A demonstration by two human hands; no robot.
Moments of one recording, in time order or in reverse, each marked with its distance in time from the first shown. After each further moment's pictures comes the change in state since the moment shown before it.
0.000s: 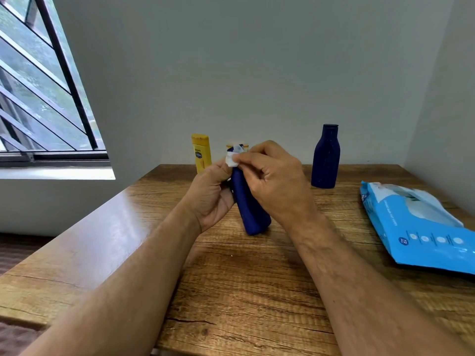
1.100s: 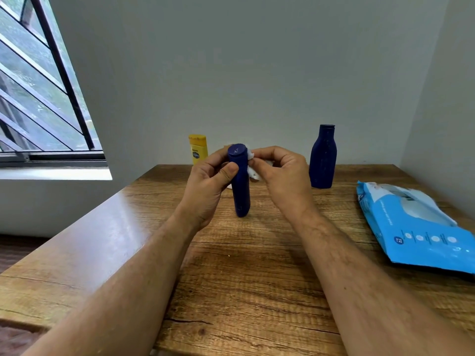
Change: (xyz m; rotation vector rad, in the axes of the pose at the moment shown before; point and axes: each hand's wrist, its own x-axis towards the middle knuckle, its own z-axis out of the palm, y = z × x) left_hand 0.002 0.000 -0.005 0.563 -0.017 0.324; right_hand 0.007 0.011 -0.002 0.530 0.062 0.568
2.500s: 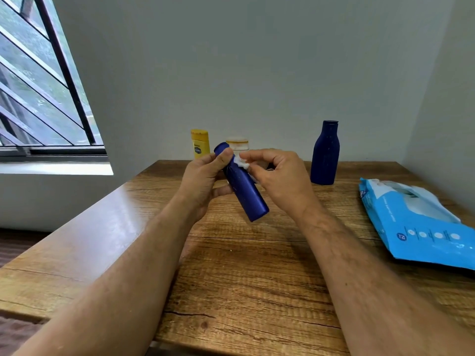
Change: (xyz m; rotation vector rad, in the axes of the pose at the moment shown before) left_hand 0.008 0.002 -0.010 -0.052 0.208 -0.323; right_hand -0.004 -0.001 -0.004 -0.257 -0.201 -0.078
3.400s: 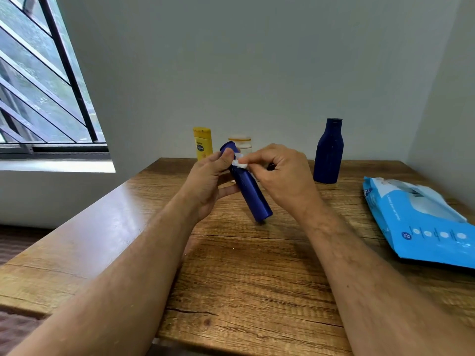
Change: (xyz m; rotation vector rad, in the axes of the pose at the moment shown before) left_hand -0.002 0.001 0.003 -0.074 -0.046 -0.077; right_hand 0.003 0.000 0.002 -0.165 -0.003 -0.138
